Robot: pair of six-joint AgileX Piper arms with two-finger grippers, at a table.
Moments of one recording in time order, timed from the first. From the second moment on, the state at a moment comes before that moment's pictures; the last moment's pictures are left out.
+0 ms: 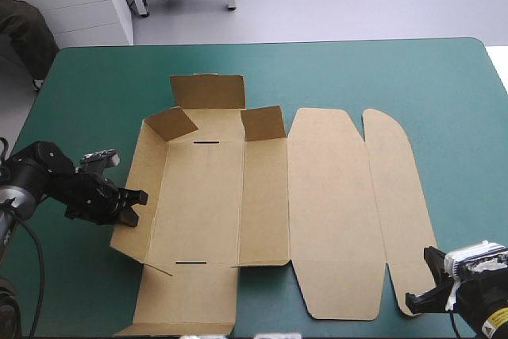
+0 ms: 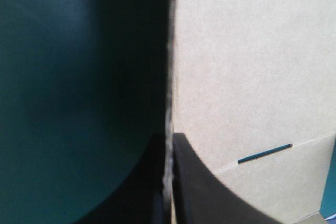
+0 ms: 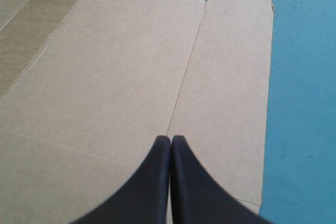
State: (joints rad) left arm 0.15 1.40 -0.93 -0.46 1.21 0.31; right arm 0.36 0.18 -0.46 -0.06 0.85 0.10
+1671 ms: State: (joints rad) left arm -0.91 1.61 -1.09 1.66 0.70 -0.46; right arm 0.36 0.18 -0.46 -0.06 0.85 0.10
